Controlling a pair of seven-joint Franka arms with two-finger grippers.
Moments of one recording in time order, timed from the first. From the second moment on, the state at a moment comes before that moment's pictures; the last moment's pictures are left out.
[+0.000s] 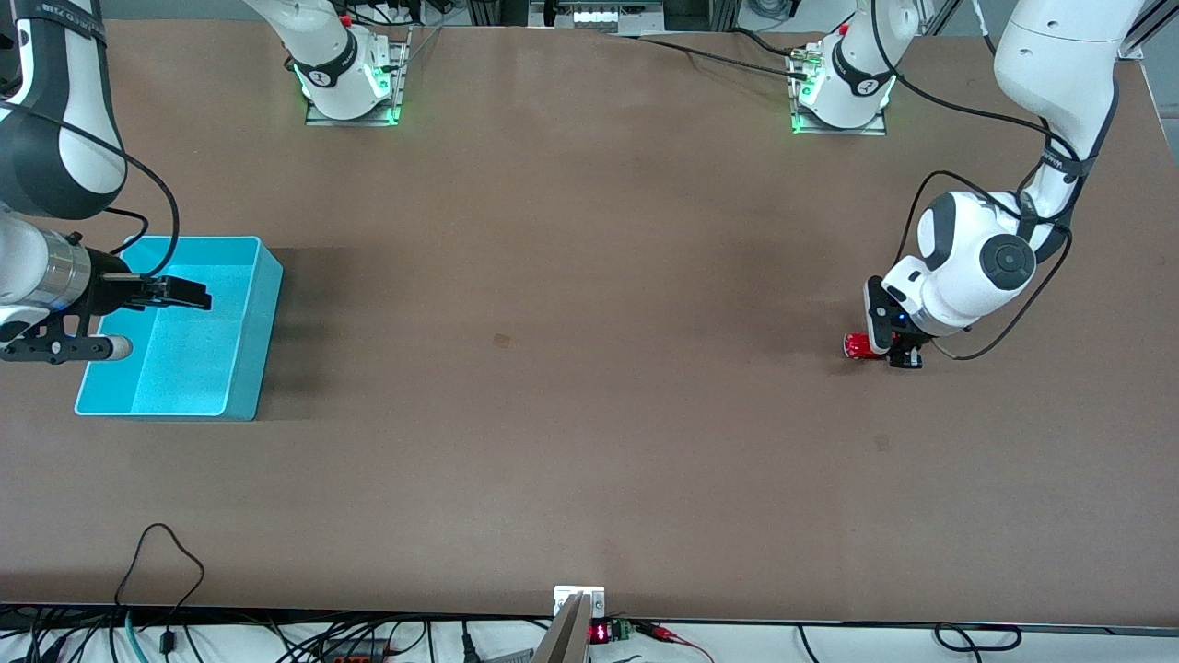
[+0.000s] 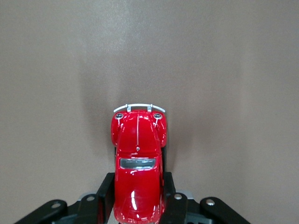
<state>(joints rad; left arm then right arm) 0.08 0.41 -0.06 -2.23 0.04 2.65 1.54 -0.02 0.27 -0.04 -1.62 0.02 1.71 -0.08</state>
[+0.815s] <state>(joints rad) 0.13 0.42 -0.06 -2.22 0.04 2.64 1.64 -0.04 0.27 -0.05 -1.62 0.02 1.71 -0.12</state>
